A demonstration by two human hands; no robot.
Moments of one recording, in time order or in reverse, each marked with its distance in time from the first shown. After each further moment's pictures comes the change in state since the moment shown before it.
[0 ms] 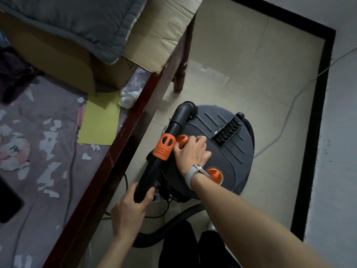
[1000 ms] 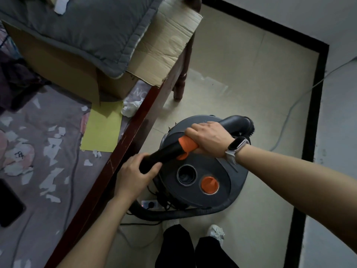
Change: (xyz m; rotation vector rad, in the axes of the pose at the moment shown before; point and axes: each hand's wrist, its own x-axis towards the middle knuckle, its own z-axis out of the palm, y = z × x) left_hand 0.074 0.048 -0.022 -0.052 -0.094 0.184; right_hand 0.056 0.011 -0.121 -0.514 -0.101 -1.192
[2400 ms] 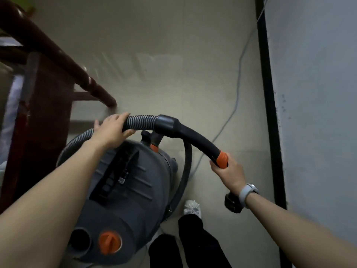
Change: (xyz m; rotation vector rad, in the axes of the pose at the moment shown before) left_hand 0.224 0.215 0.217 0.776 -0.487 0.231; right_hand -0.271 0.165 0.178 1.091 0.375 1.389
